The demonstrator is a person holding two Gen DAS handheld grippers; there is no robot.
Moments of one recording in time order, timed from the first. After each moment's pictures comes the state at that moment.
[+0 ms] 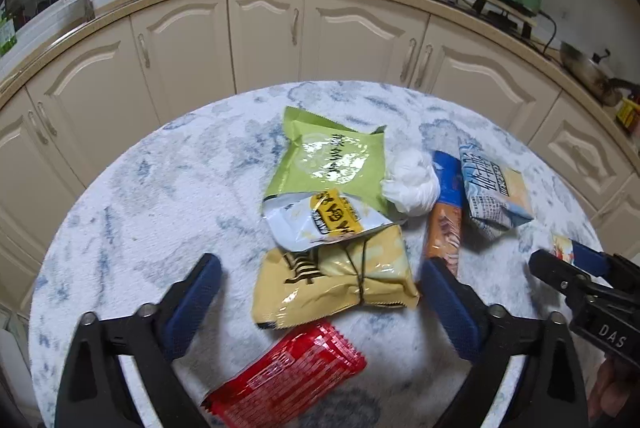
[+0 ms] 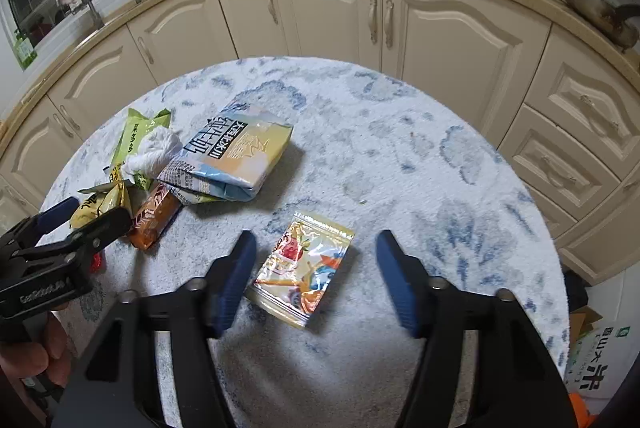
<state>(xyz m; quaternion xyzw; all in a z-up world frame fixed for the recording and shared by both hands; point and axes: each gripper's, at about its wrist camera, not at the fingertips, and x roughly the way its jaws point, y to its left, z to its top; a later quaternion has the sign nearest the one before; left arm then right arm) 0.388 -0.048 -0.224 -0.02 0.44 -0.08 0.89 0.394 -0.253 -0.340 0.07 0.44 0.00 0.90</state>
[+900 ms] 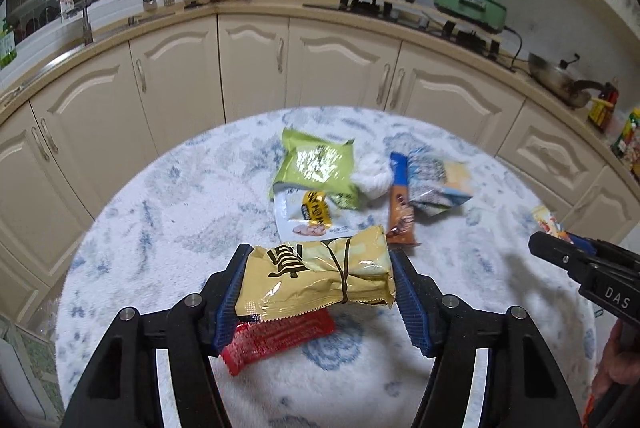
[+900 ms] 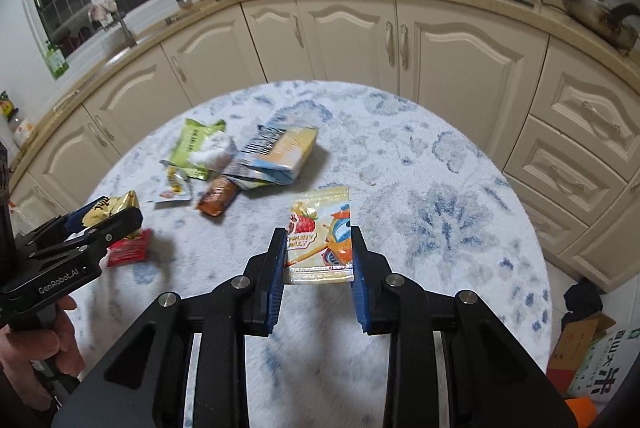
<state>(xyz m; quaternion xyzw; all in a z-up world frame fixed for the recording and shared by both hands) 0.288 -0.028 -0.178 -0.02 0.39 -0.10 0.92 0.334 -0.254 -0.302 0.09 0.39 0.04 0.91</state>
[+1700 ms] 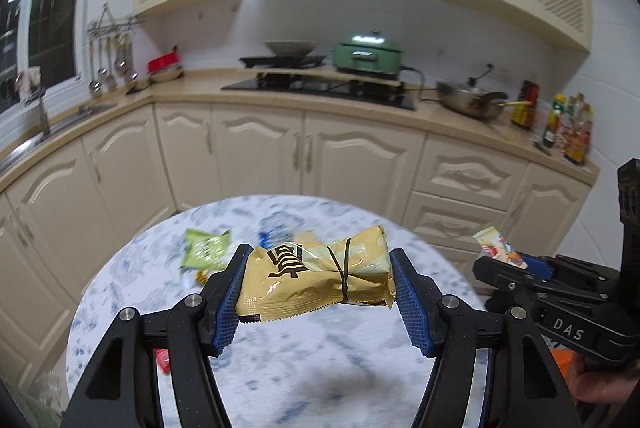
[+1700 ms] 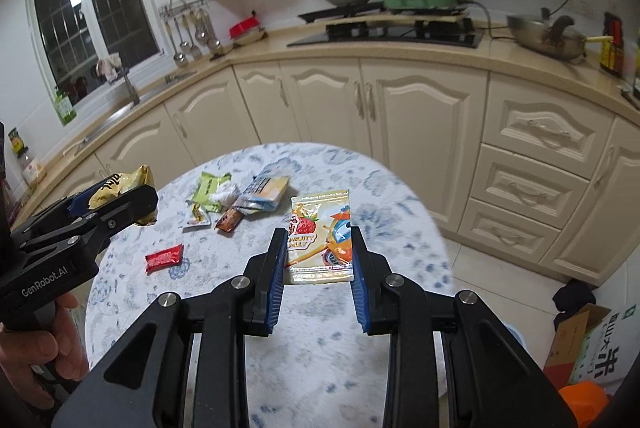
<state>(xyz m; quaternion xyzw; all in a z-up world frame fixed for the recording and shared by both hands) 0.170 -0.113 -0.075 0.02 0.28 -0.20 0.94 0.222 -0.303 -0.232 0.11 0.30 0.01 0.95</state>
